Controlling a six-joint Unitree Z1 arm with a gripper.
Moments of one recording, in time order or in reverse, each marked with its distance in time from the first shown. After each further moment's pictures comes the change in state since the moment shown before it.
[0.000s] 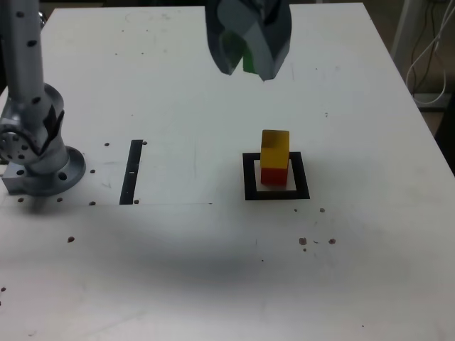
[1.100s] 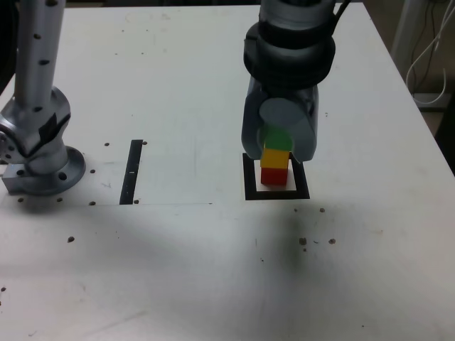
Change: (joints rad) arm -0.263 0.217 -0.094 -0.016 -0.010 -0.498
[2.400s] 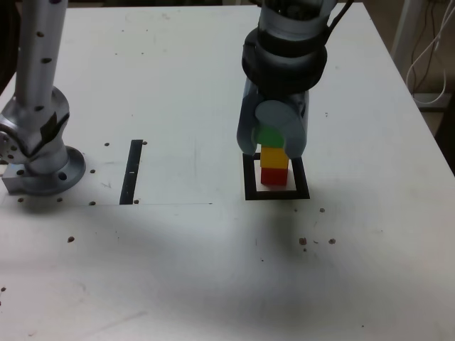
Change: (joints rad) arm 0.060 -0.002 0.098 -0.049 0.025 0.039
